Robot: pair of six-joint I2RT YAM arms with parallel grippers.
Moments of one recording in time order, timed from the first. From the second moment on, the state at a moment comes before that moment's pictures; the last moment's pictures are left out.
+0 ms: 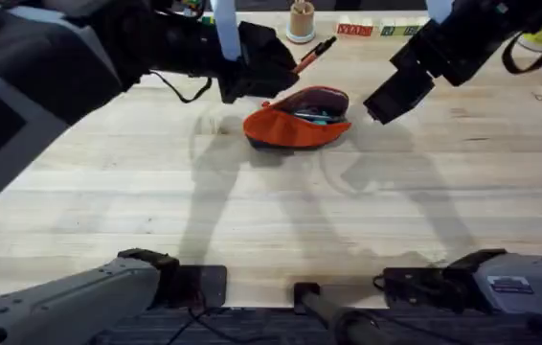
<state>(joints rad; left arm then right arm) -0.22 1.34 1.07 -0.54 0.85 0.82 0.38 1.51 1.70 -1.50 -0.07 -0.35</state>
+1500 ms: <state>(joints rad) -0.25 1.67 1.07 -0.44 0.86 0.82 0.38 1.51 1.70 -1.50 -0.07 -0.35</state>
